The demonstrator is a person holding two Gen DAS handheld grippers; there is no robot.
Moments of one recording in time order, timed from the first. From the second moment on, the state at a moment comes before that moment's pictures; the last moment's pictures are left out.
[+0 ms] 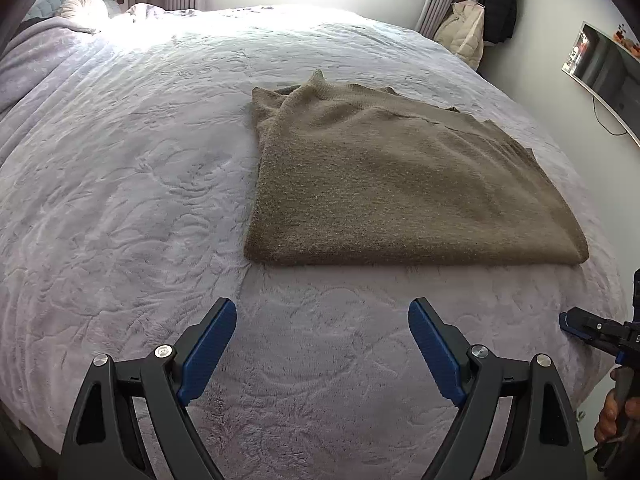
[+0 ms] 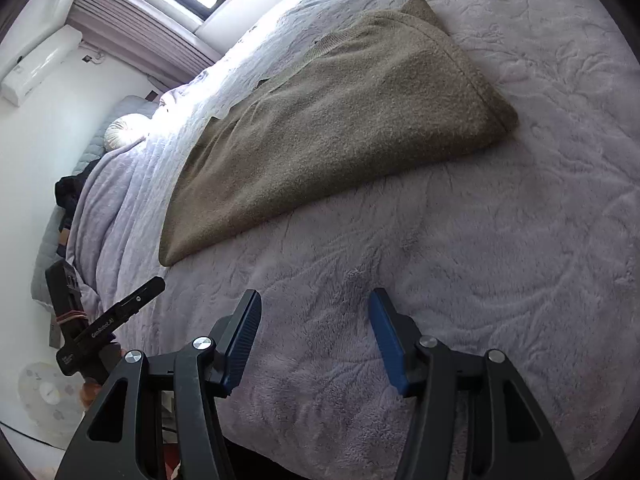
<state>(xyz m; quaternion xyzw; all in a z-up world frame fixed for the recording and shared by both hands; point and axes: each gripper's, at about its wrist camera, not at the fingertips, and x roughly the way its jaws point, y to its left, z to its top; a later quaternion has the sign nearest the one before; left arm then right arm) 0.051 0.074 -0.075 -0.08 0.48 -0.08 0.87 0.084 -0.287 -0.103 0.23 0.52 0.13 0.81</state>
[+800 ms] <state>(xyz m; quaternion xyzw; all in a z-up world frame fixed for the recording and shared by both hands) 0.084 0.067 -0.098 -0.25 0.47 -0.16 0.83 0.087 -0.279 -0.111 0.21 0.52 0.14 0.82</state>
